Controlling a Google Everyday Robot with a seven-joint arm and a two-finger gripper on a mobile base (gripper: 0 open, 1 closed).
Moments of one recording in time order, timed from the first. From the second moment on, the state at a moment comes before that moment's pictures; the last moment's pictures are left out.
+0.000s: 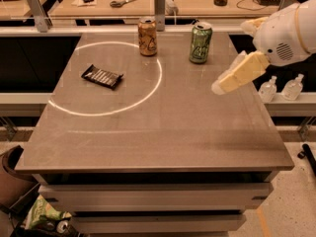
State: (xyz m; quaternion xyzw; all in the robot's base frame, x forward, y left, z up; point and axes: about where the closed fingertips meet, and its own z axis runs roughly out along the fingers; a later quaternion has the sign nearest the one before) arm 0.537 -0.163 0.968 -0.50 0.76 0.10 0.40
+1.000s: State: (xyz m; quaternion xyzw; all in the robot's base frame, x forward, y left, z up) arm 0.607 -0.059 0.954 -0.49 0.70 0.15 0.50
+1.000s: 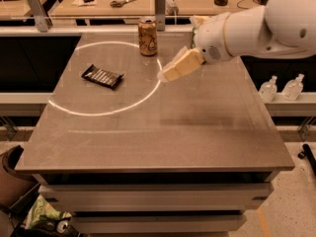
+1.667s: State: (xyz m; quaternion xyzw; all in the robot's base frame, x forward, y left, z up) arm 0.611 -0.001 0.960 -0.53 0.68 0.16 0.49
